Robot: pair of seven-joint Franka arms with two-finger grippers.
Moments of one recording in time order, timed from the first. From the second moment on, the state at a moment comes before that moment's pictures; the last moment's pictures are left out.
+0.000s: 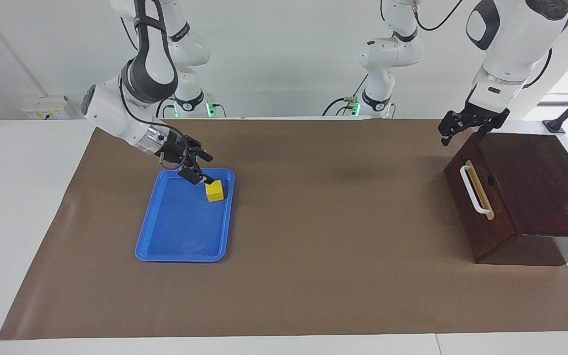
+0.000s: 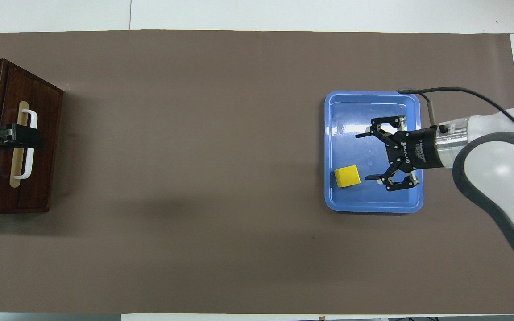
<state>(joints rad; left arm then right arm) 0.05 -0.10 -0.11 -1.77 0.04 1.70 -0.10 -0.03 -0.03 0.07 -2.05 0.69 1.93 1.01</state>
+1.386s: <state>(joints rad) 0.00 -0.02 -0.08 -1.60 0.01 1.52 -0.03 -0.08 -0.01 0.06 -1.55 0.00 1.39 -0.21</state>
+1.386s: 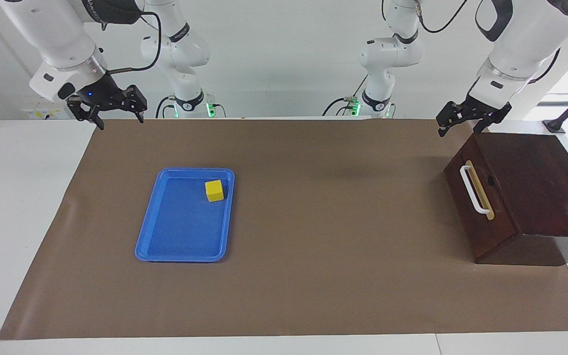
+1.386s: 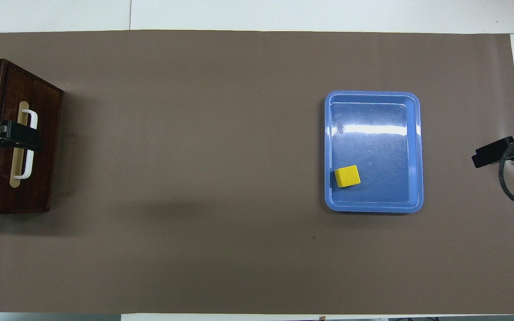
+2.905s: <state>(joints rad) 0.00 -0.03 -0.08 -1.59 -0.03 1.50 0.04 -0.09 0.02 0.05 -1.54 -0.01 1.45 -0.21</state>
